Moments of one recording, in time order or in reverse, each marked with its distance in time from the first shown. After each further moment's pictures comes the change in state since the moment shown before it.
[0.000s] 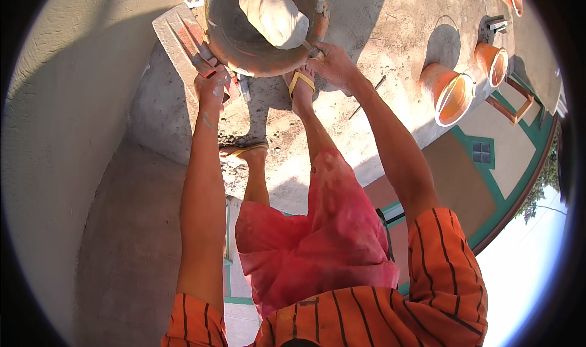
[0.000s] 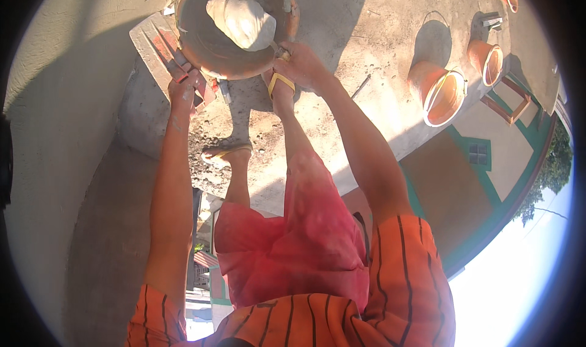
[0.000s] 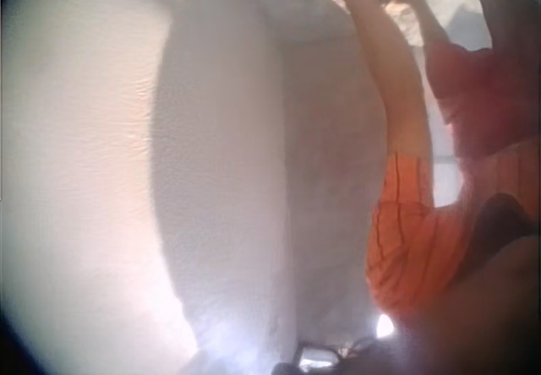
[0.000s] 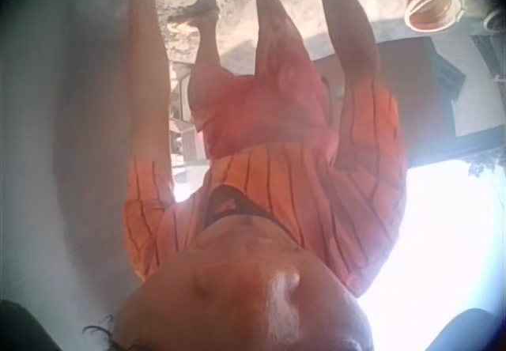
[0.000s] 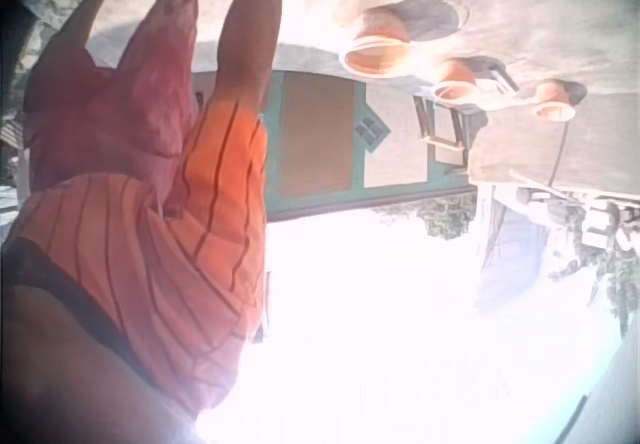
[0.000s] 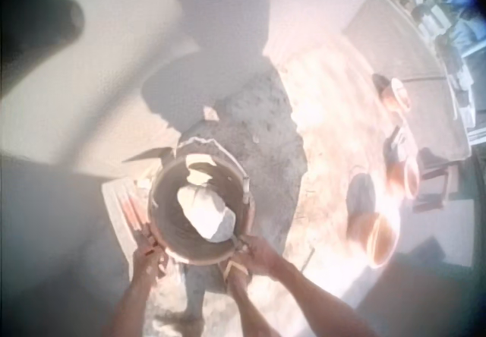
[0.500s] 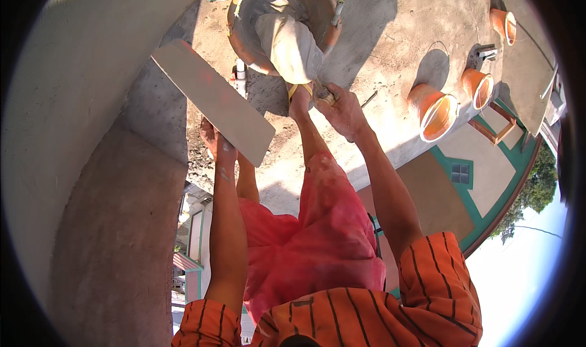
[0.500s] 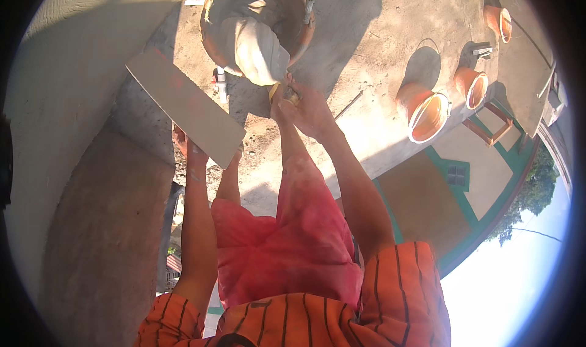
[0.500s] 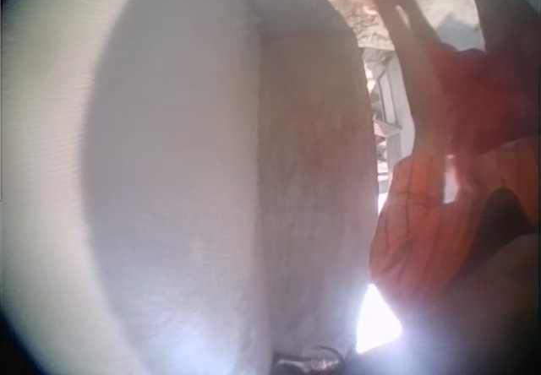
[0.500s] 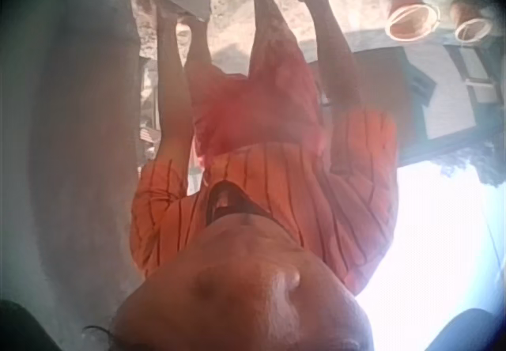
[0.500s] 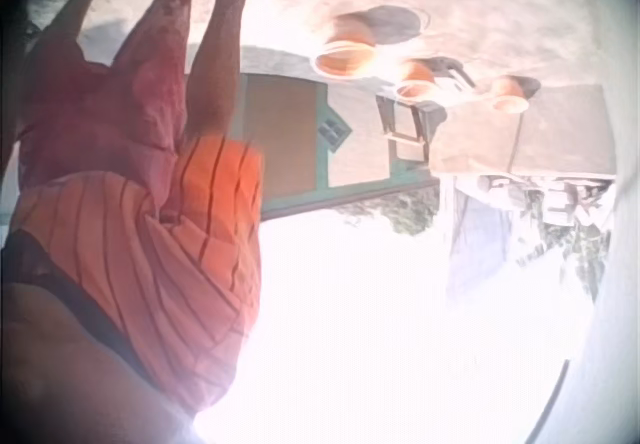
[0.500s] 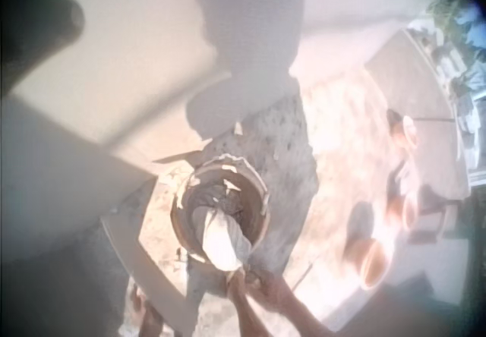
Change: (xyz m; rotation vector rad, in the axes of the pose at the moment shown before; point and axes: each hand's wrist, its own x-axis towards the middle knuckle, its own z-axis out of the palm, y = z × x) left_hand -0.139 -0.034 -0.041 -0.450 0.090 0.255; right_hand -0.088 -0.066 0.028 -0.195 0.046 0.075
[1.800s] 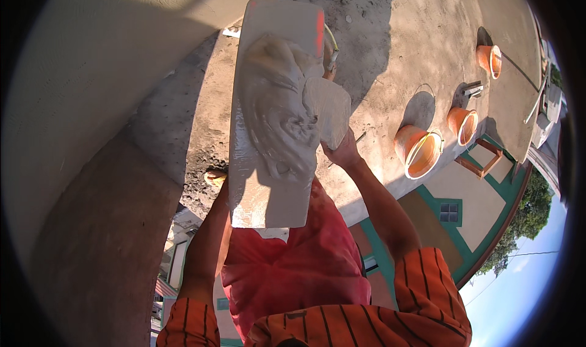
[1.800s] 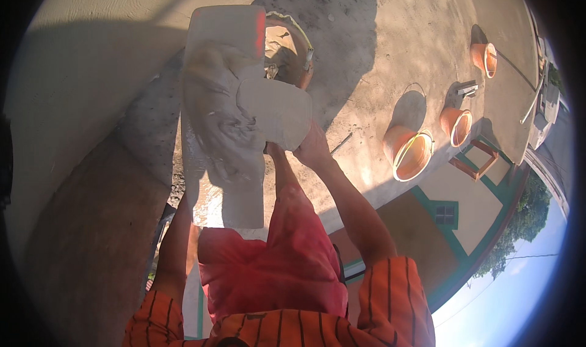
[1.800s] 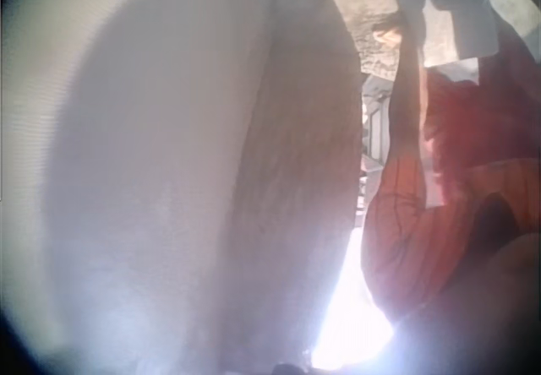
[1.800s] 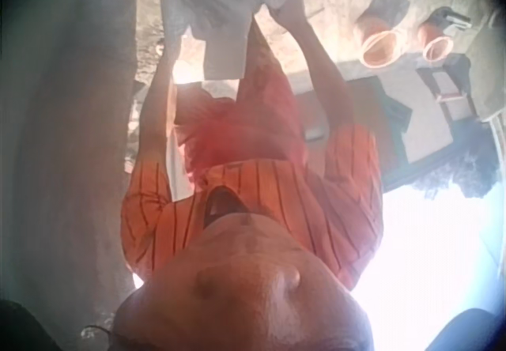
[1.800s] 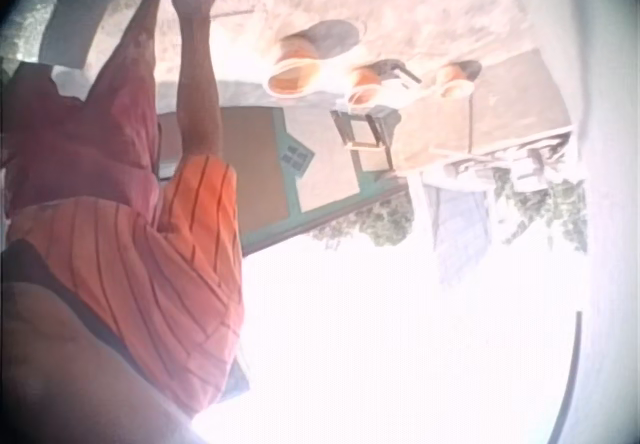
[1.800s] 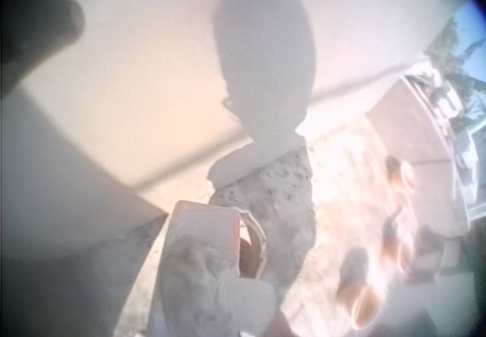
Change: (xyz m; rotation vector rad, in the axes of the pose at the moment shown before) left_hand -0.001 0.041 0.060 -0.097 -0.229 -0.283; right_hand -0.006 0.020 -0.008 -0.257 0.303 -0.659
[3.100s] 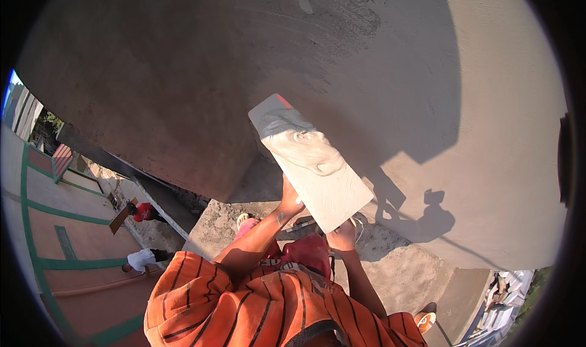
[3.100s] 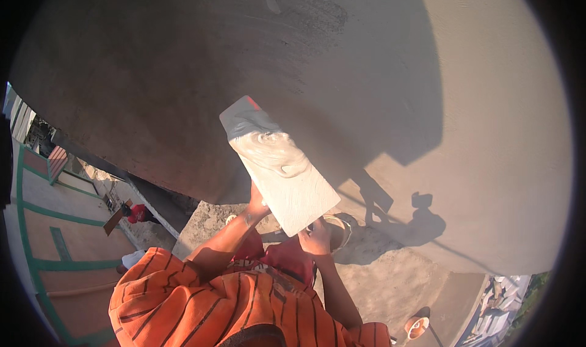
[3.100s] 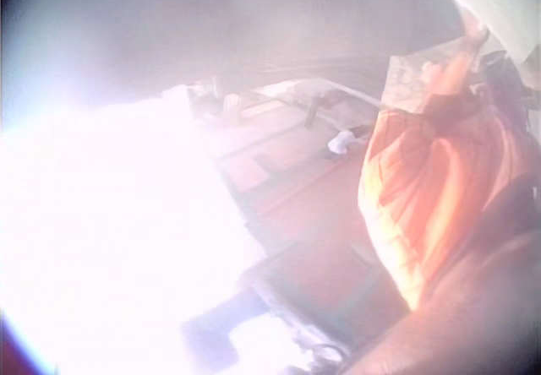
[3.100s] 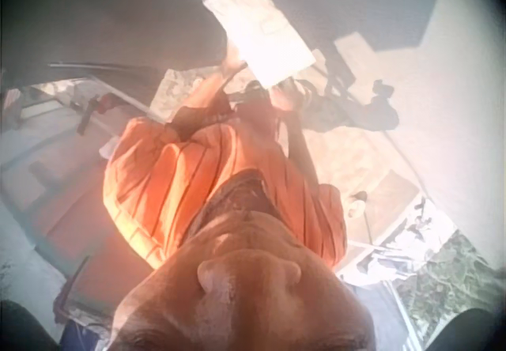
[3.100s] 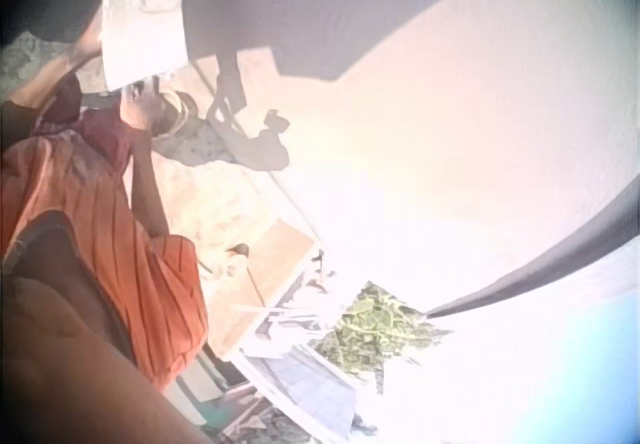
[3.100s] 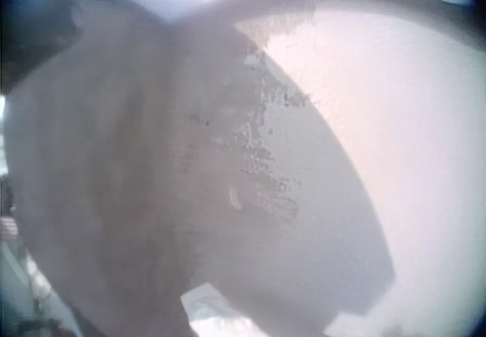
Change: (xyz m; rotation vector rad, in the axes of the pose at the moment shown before) left_hand -0.381 0.364 0.110 0.119 0.505 1.414; right_hand 0.050 -0.453 -0.174 -0.046 -0.473 -0.642
